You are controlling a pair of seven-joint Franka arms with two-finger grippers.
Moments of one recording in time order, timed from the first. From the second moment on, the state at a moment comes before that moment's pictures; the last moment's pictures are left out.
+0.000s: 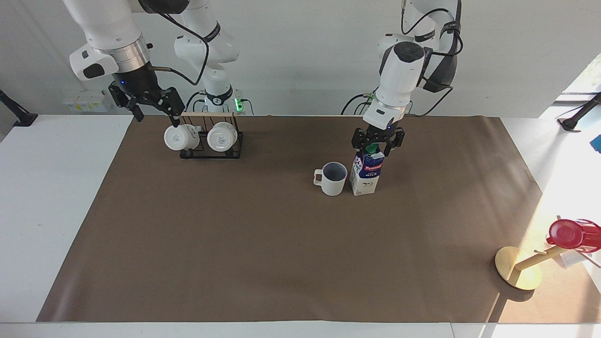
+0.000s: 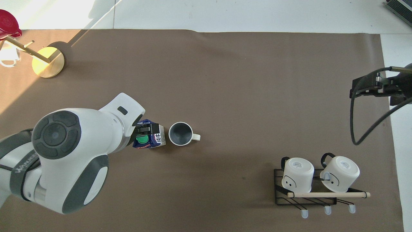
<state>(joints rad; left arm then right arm) -0.49 -0.13 0.03 -2.07 -0.01 2.06 -0.51 -0.01 0.07 0.05 -1.39 -0.02 1.47 0.24</state>
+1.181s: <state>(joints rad) -0.16 -0.14 0.05 -1.67 -0.01 1.54 -0.06 -0.01 0.07 0.05 -1.39 -0.02 1.47 0.24</state>
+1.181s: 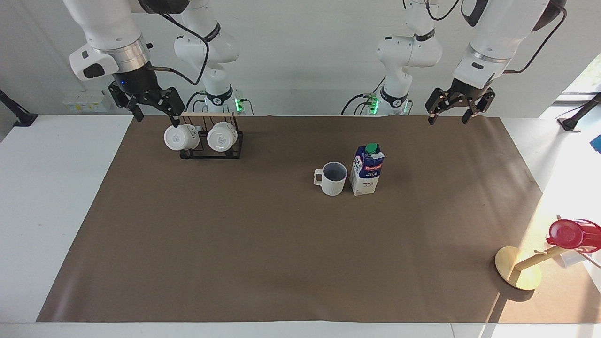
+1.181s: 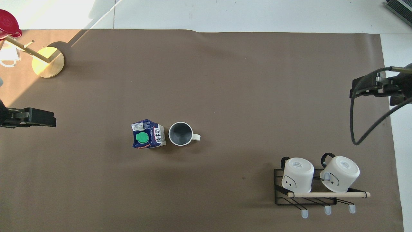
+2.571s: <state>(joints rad) -0.13 -0.14 0.04 -1.67 -0.01 1.47 -0.01 -0.01 0.07 0.05 -1.39 -0.02 1.47 0.24</state>
